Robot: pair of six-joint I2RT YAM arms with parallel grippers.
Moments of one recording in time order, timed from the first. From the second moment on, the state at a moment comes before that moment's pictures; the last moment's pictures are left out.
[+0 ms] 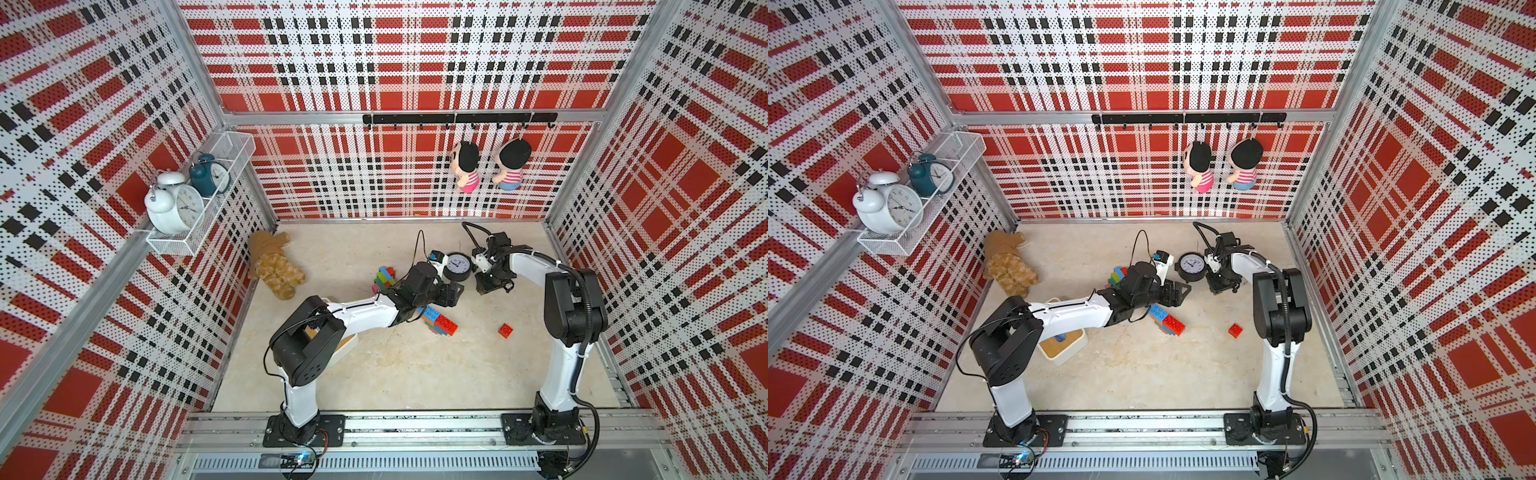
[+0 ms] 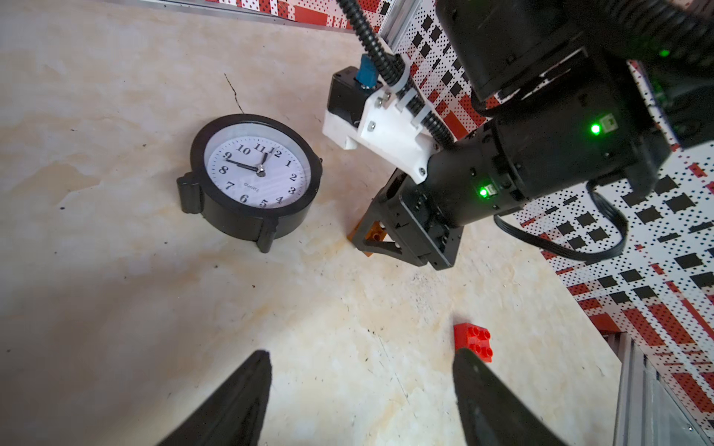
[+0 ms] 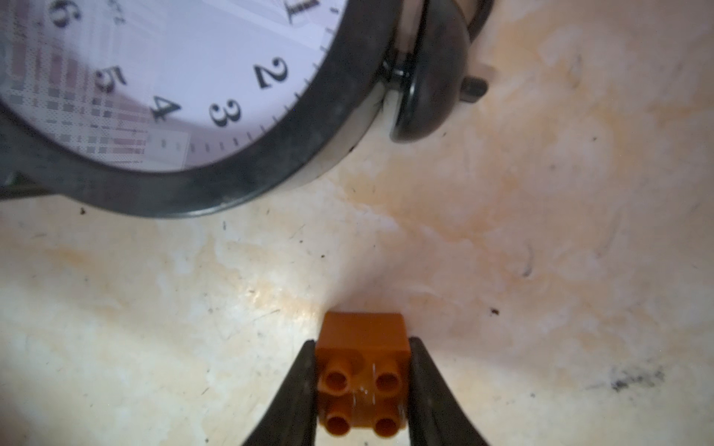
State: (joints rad) left arm -0.82 1.83 1.13 0.22 0.10 -0.47; right arm 0.14 2.00 1.41 -0.70 -0.10 -0.22
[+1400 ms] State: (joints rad) left arm -0.65 1.64 0.71 0.35 0.27 -0.65; right arm 0.67 1.65 1.33 -1.01 -0.11 -0.17
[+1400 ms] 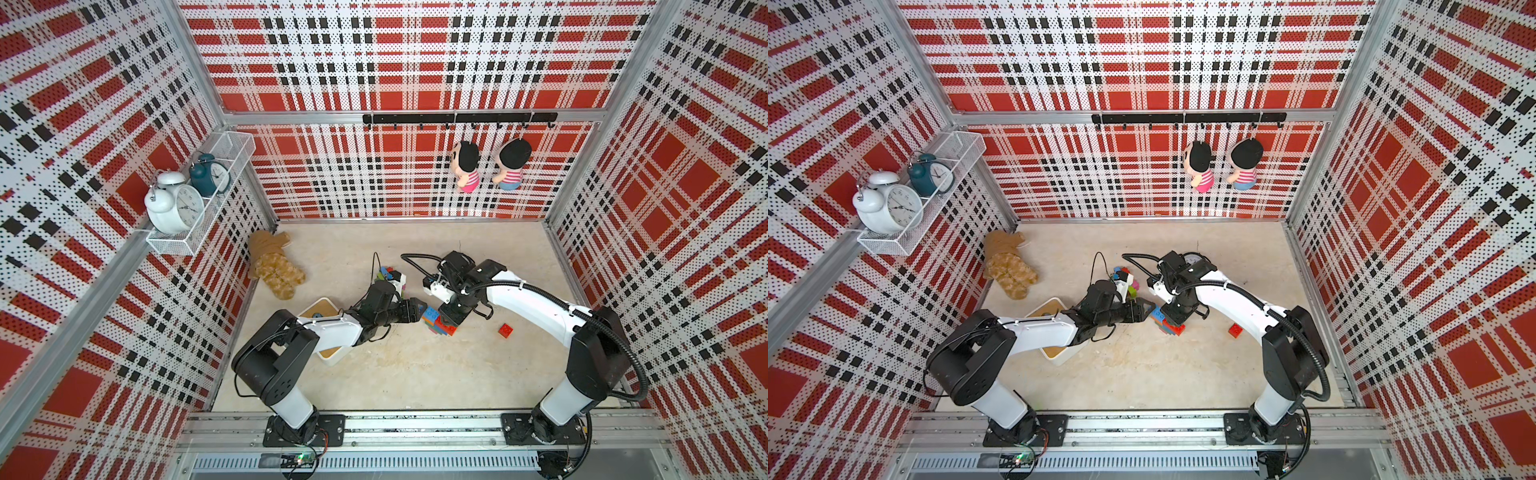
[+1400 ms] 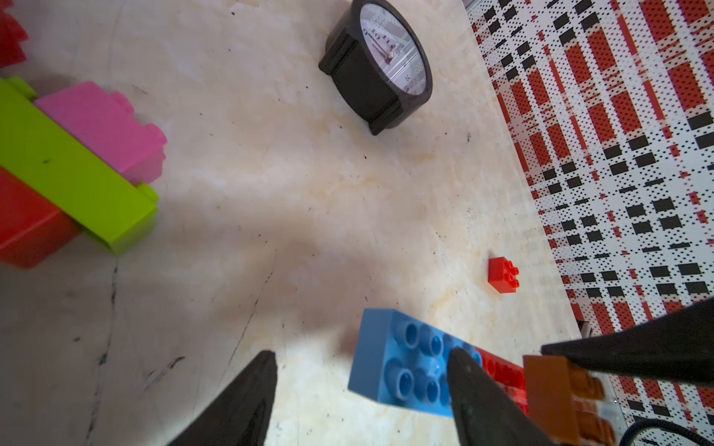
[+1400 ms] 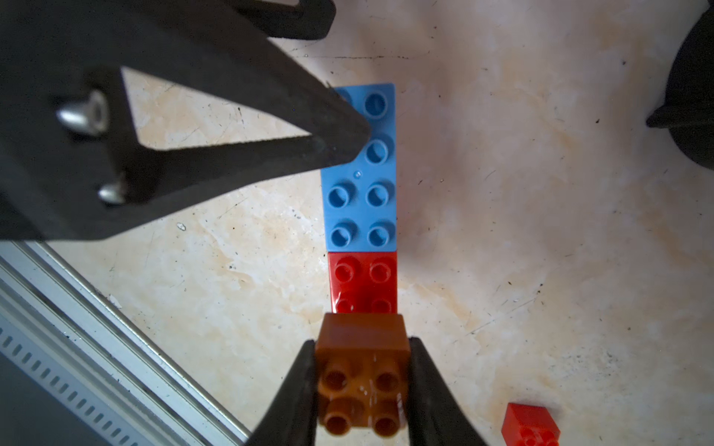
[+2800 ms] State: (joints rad) left arm -0.67 1.66 0.69 0.40 0.27 -0.65; right arm 0.70 1.68 1.28 -0.95 -0.07 -0.20
